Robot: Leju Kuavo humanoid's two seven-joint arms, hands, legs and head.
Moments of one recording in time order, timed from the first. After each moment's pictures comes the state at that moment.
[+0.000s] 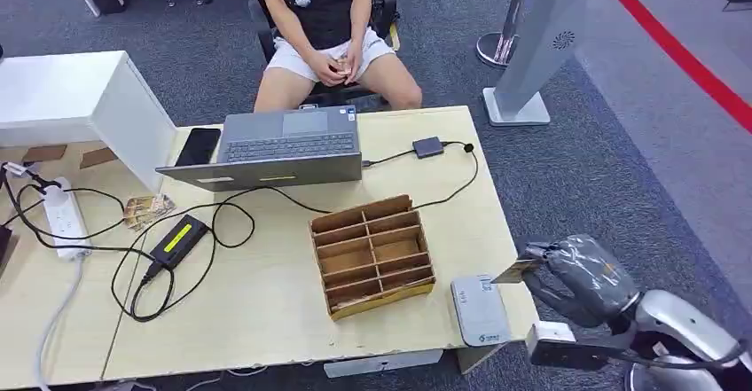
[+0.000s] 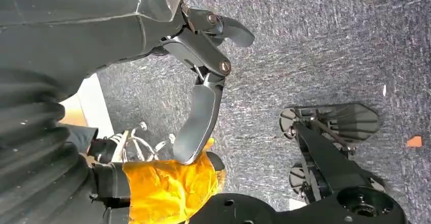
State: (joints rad) left arm -0.04 0.05 0.05 -0.20 -0.07 0.08 0.10; right arm 0.10 -0.68 0.23 -1.94 0.58 0.17 -0.23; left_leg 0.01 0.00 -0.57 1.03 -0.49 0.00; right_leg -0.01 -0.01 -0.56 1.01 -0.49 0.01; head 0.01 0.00
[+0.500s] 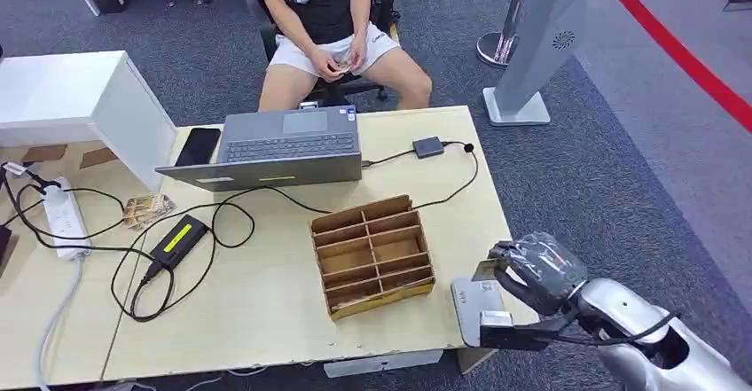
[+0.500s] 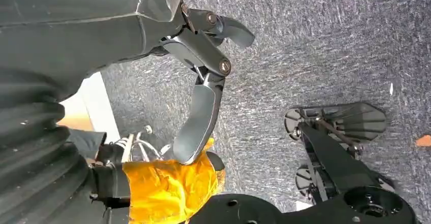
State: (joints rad) left arm -0.04 0.05 0.05 -0.20 -0.10 0.08 0.12; right arm -0.14 -0.68 0.57 -1.75 0.75 0.12 -0.05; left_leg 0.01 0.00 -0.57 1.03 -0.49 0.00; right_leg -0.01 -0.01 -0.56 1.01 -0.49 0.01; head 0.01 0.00
